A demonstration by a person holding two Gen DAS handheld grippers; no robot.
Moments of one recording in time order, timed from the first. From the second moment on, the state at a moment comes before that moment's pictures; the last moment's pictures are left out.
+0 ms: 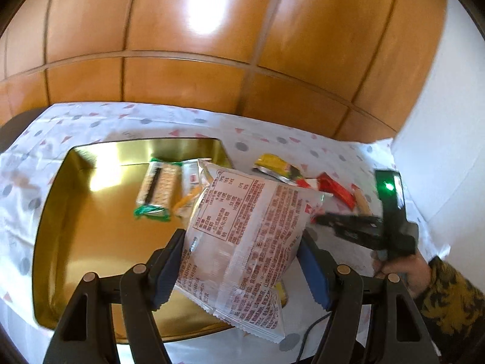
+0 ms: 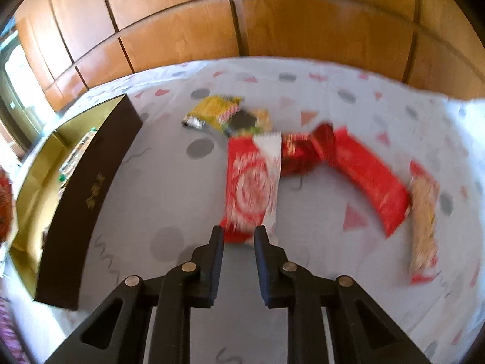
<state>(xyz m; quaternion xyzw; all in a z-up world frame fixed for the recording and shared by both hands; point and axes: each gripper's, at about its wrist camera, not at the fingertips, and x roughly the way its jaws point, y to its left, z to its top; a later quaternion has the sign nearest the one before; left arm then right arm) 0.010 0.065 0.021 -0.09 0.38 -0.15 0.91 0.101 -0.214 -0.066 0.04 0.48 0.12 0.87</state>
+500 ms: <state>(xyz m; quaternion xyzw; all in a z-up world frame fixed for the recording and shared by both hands) -0.001 0.096 0.010 -0.12 0.39 -0.10 0.91 0.125 -0.200 -0.066 0.03 0.48 0.09 0.87</state>
